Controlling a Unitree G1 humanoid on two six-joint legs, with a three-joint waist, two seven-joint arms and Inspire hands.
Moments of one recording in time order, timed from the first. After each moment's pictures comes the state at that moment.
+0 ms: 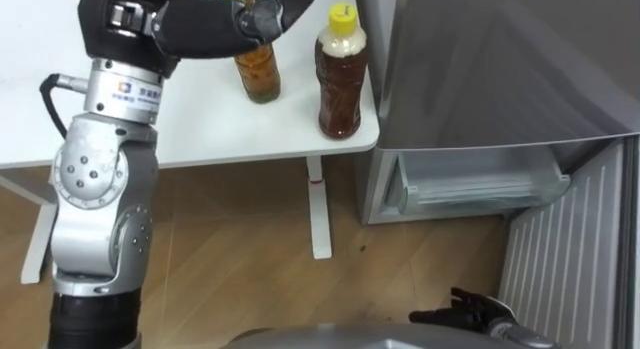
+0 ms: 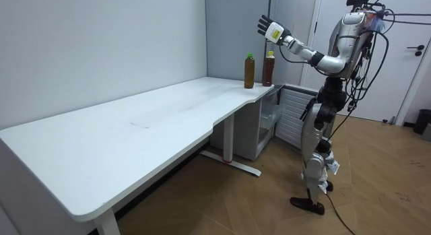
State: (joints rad) left arm 0.02 0.25 0.04 -0.43 -0.32 -0.06 -0.16; right arm 0.02 -0.23 0.01 1.29 0.09 -0.04 0.17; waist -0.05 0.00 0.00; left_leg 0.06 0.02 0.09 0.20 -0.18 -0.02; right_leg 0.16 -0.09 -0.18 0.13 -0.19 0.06
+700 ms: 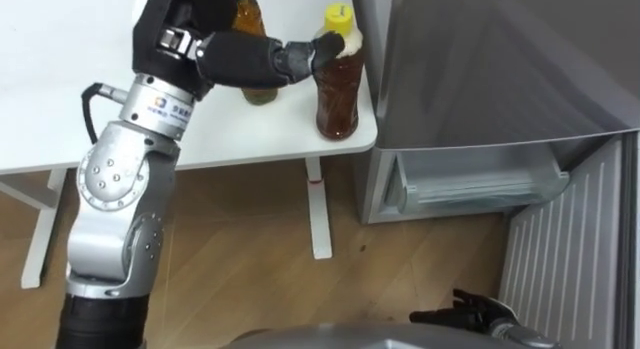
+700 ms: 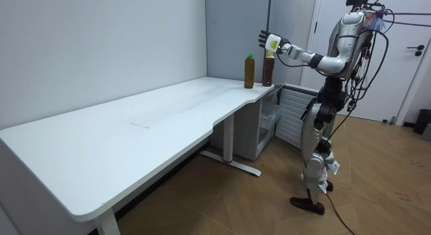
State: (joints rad) left arm 0.05 0.25 -0.06 -0.35 -0.32 0.01 -0.23; right arm 0.02 -0.23 0.02 1.28 0.11 -0.02 0.16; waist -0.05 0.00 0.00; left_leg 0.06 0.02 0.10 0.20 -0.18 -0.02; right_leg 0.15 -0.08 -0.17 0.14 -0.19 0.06
